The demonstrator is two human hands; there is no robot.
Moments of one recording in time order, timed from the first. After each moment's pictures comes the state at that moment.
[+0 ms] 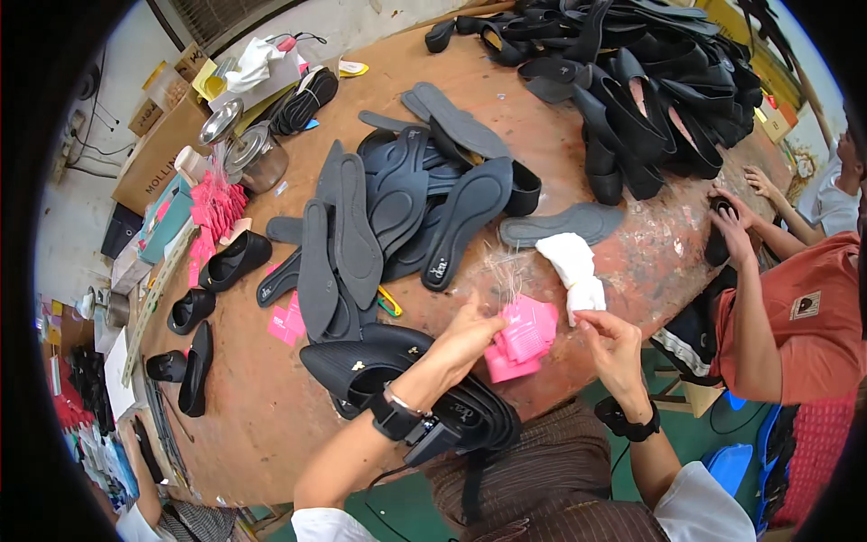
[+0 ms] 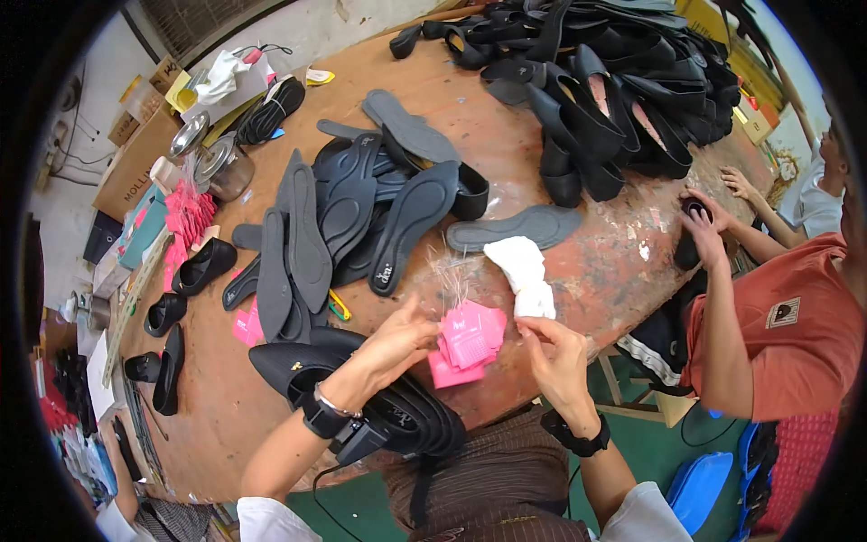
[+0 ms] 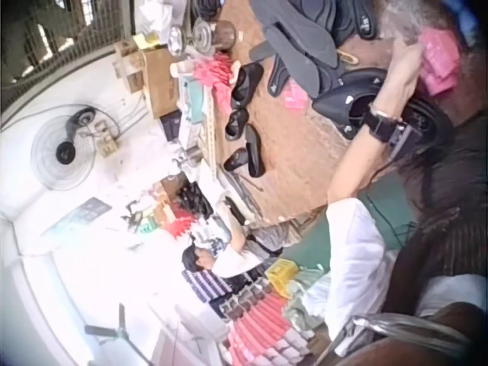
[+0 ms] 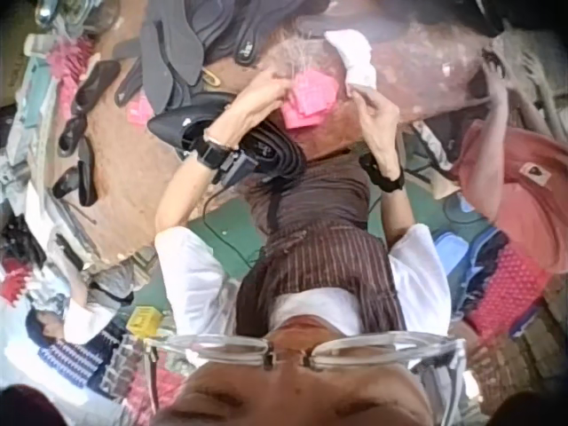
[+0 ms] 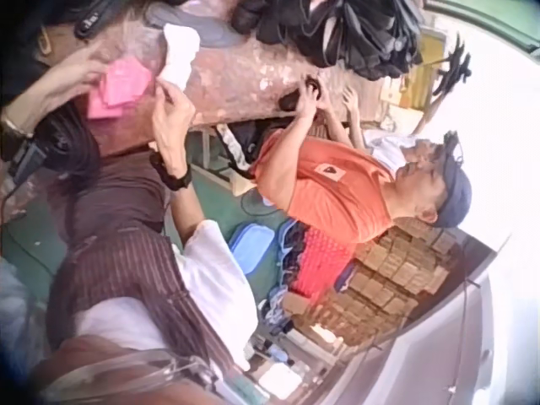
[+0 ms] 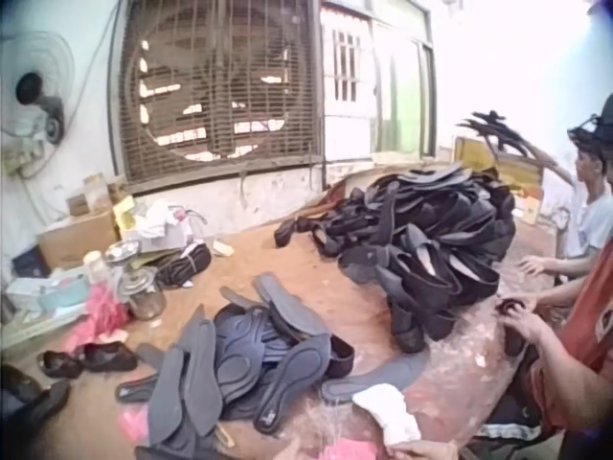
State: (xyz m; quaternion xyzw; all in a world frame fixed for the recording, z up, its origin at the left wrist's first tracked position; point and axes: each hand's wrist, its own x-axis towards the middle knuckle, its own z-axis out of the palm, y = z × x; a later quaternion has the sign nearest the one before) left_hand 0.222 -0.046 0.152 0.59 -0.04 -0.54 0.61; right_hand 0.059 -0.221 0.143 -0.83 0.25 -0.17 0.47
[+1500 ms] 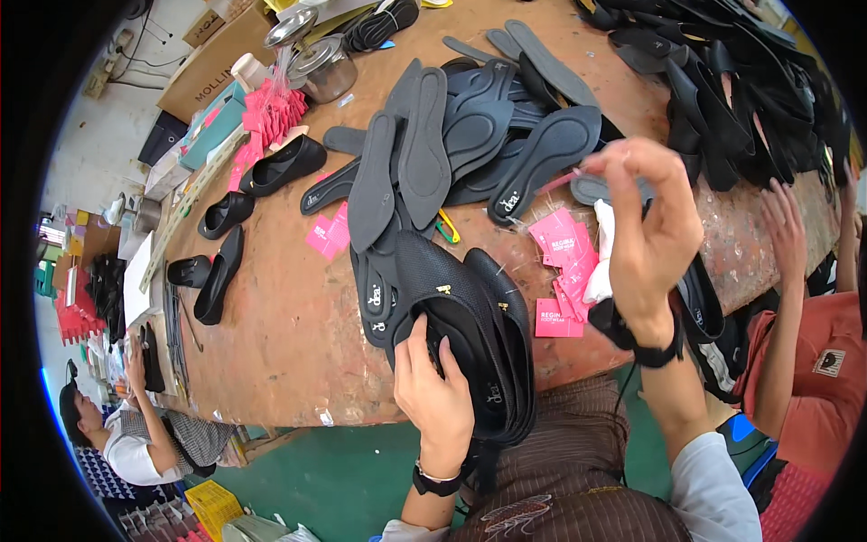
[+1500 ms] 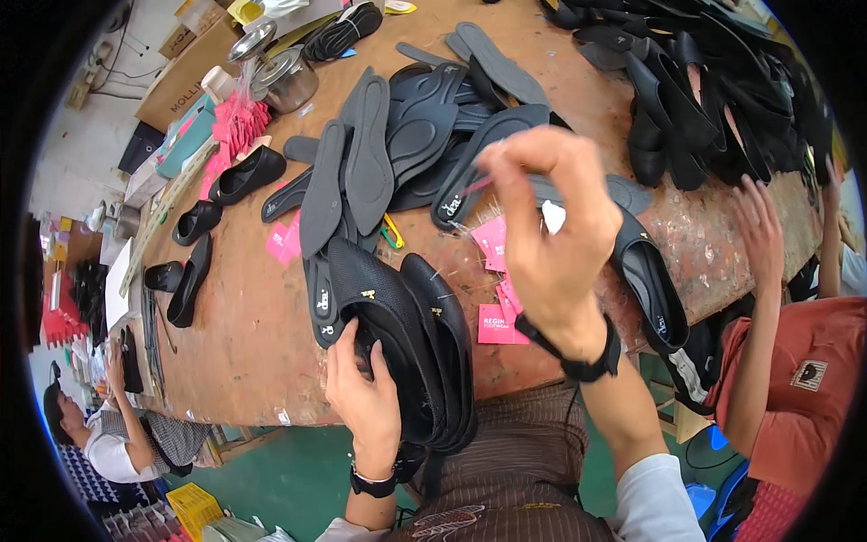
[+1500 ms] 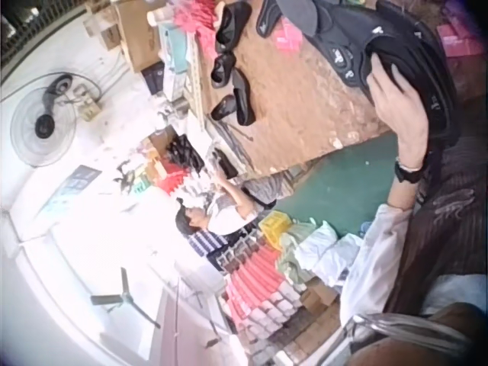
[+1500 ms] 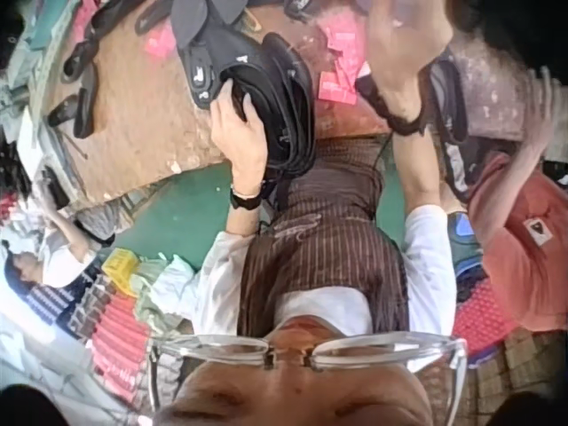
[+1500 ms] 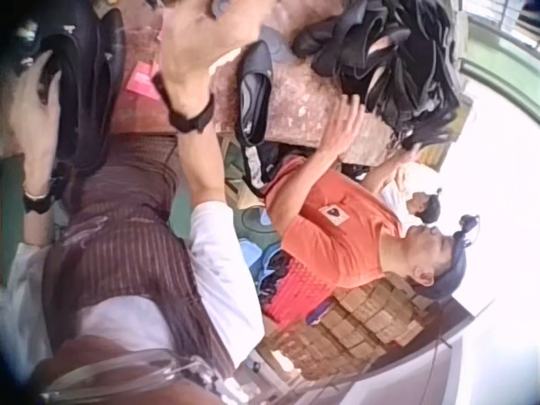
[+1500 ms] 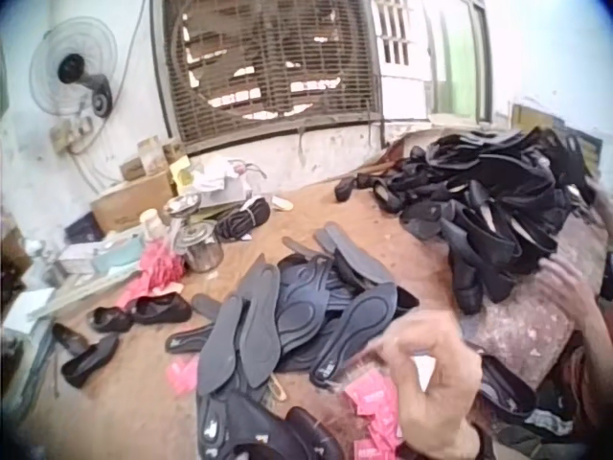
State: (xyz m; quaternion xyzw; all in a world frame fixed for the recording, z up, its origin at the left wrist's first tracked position) left_hand 0.103 0.053 0.151 0.94 0.05 0.10 0.31; right_hand 0.184 -0.162 0.209 -0.76 -0.06 -0.45 0.46
